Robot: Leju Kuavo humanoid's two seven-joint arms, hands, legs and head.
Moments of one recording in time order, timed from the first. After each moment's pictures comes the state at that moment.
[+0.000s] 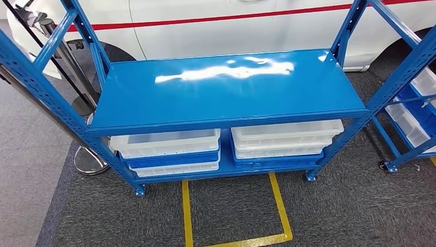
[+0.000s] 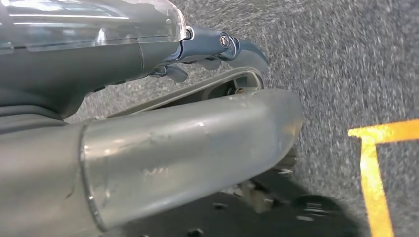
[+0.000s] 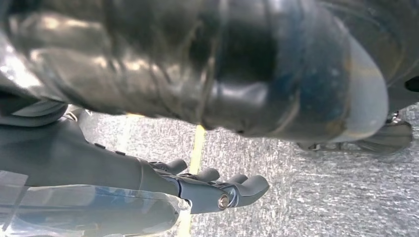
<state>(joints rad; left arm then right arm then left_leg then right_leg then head) -0.05 -0.14 1.28 -0.22 -1.38 0.03 -0.37 0.00 0.24 -0.89 -0.21 0.88 -0.01 0.01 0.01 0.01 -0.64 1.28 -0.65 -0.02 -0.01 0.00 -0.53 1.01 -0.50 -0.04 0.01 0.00</state>
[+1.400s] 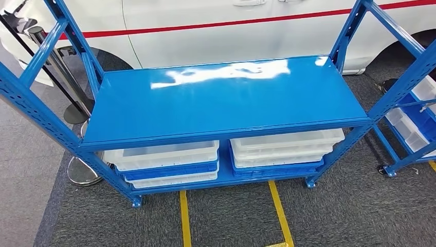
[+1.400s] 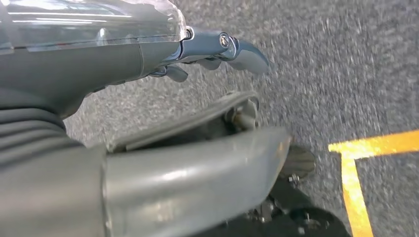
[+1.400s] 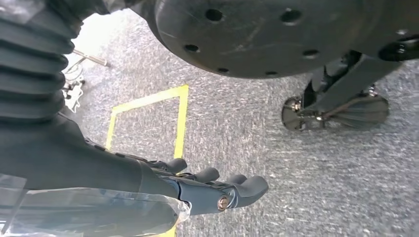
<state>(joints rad) -0.05 -0.14 1.28 -0.22 -1.39 0.06 -0.38 -0.01 0.23 -0.92 -0.21 0.92 -0.04 0.00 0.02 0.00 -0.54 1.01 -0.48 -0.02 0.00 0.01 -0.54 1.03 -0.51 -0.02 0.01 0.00</state>
